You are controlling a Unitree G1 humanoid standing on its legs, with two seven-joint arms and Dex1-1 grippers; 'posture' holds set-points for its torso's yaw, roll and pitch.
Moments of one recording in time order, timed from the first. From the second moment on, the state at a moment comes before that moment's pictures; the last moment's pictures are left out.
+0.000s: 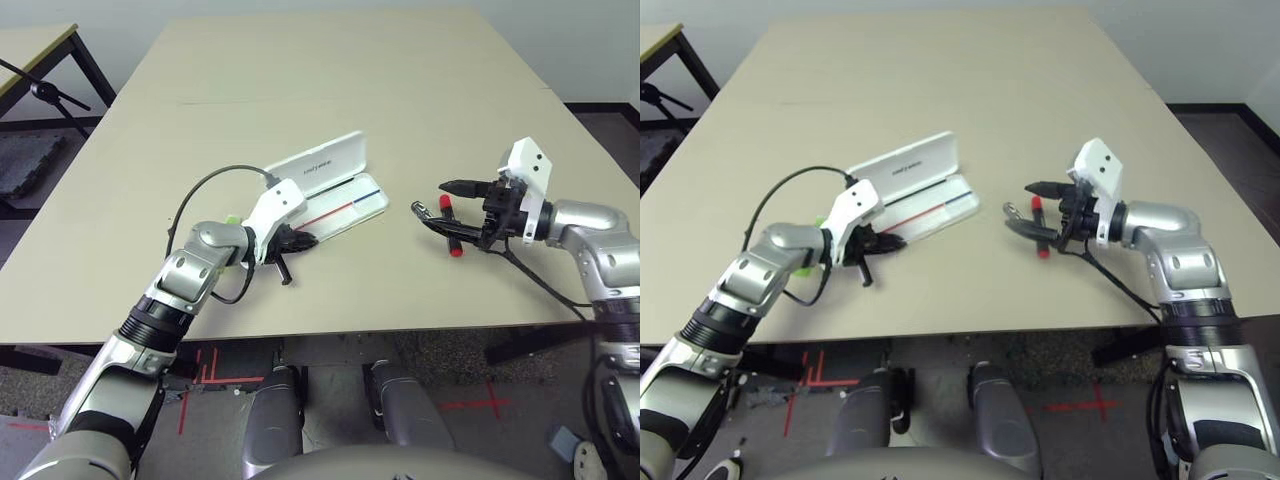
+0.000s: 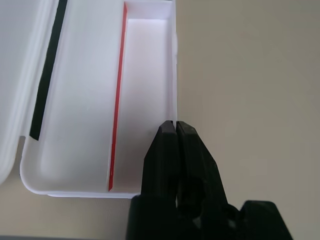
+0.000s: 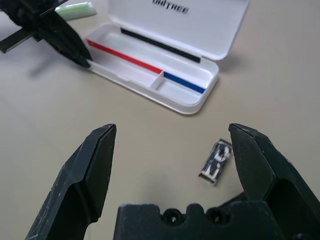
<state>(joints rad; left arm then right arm) -0.50 0.58 -0.32 0.03 -0.14 0.54 -0.92 -0.44 -0.70 -0.04 0.07 0.33 0.43 1.14</state>
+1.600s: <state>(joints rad) -0.36 0.77 -0.26 -0.04 -0.13 0.13 -1.20 -0.42 -0.73 0.07 0.13 0.28 0.39 1.16</state>
